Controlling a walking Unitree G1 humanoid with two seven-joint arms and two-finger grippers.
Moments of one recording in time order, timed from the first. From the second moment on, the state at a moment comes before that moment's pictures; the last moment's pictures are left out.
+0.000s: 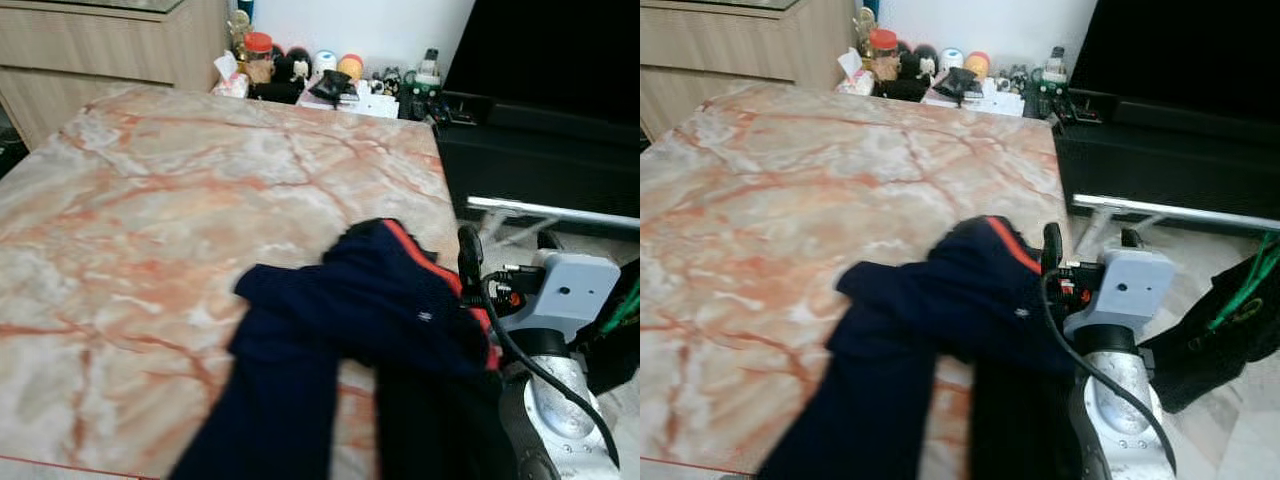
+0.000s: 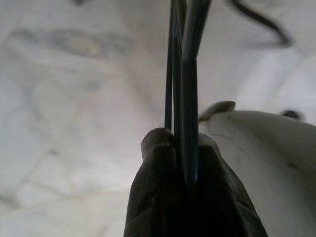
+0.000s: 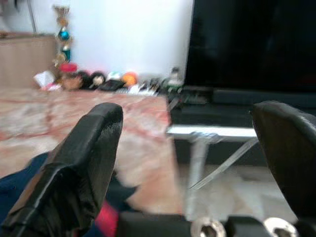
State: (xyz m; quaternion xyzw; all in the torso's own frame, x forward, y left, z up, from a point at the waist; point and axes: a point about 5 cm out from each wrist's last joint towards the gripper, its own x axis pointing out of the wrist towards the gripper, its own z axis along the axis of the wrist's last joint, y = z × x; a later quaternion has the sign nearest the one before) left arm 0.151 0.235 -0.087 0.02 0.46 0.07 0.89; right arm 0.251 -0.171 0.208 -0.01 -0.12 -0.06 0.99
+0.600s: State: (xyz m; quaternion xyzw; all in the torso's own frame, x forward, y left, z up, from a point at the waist) left arm 0.153 0.231 -0.087 0.02 0.46 0.05 0.89; right arm 0.251 -0.167 0.200 0.01 -0.12 -0.08 0.99
